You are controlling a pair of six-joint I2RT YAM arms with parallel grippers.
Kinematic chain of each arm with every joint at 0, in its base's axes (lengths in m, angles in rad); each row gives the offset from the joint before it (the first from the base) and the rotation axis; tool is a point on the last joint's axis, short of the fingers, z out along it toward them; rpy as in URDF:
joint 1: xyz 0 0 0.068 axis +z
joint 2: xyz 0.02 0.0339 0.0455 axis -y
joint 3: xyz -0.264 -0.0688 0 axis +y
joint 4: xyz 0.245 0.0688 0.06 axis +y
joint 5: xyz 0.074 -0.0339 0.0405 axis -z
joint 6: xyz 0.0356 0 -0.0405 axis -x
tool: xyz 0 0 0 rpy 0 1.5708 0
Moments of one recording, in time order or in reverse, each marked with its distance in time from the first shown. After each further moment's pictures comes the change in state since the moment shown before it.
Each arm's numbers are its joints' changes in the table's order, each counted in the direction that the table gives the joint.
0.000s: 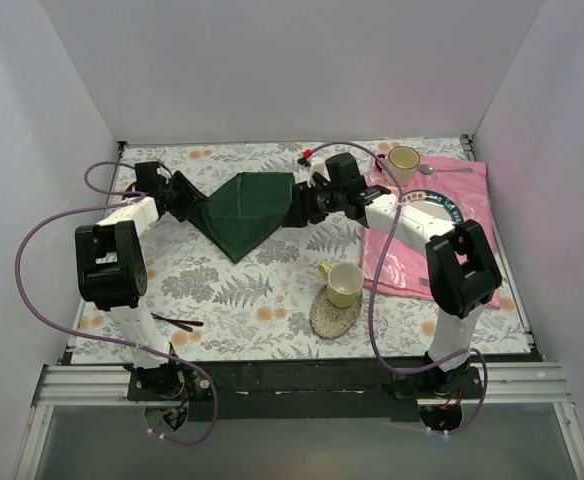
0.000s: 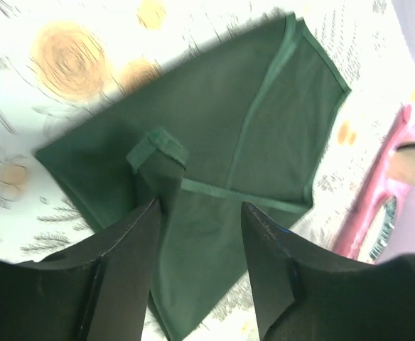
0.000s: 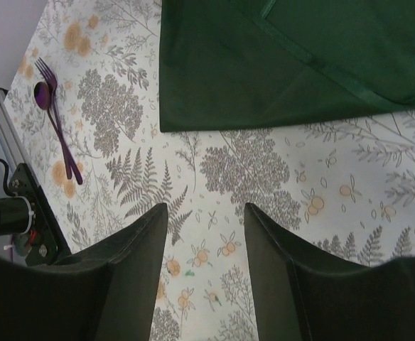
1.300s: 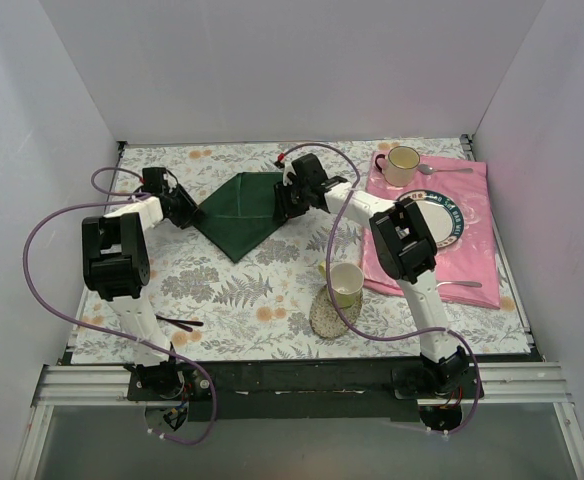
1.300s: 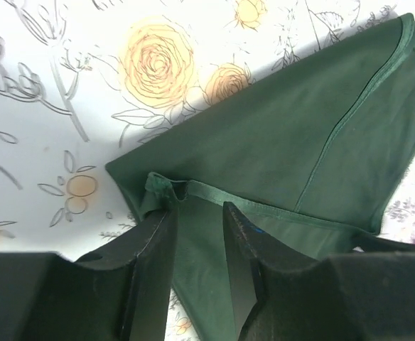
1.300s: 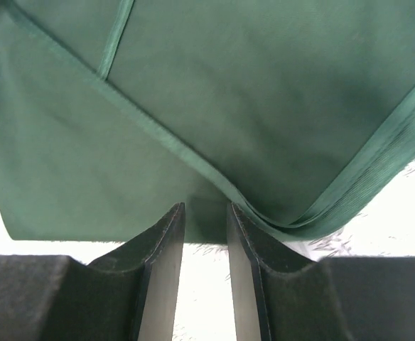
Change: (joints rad) left arm -0.014 -0.089 -0.032 0.061 -0.138 -0.054; right arm 0.034 -0.526 -0.494 0.119 0.224 0.035
